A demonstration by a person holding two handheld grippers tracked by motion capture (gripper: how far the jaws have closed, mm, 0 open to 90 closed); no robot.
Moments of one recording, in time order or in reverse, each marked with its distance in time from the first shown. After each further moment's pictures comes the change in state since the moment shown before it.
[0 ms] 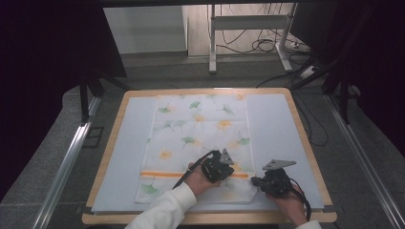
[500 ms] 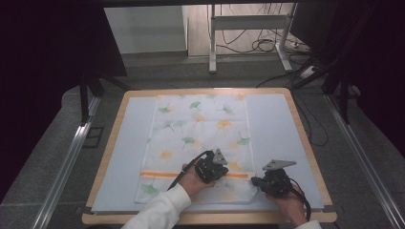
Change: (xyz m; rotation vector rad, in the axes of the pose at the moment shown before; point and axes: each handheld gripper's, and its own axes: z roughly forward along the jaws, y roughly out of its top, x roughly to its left) left arm 0.006 -0.013 -0.011 -0.003 0.014 -0.027; right arm 0.000 0.000 0.000 0.000 0.000 -0.003
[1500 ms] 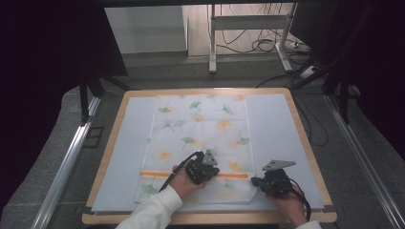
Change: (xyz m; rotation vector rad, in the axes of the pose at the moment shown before) left arm 0.008 -0.019 -0.017 0.006 0.030 -0.019; right arm 0.001 0.000 -0.001 0.004 -0.009 -0.011
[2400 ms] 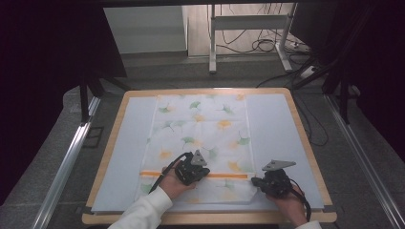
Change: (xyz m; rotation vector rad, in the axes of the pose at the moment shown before) left arm 0.011 -0.021 -0.018 0.002 0.017 -0.031; right arm 0.000 0.000 0.000 0.001 -0.002 -0.001
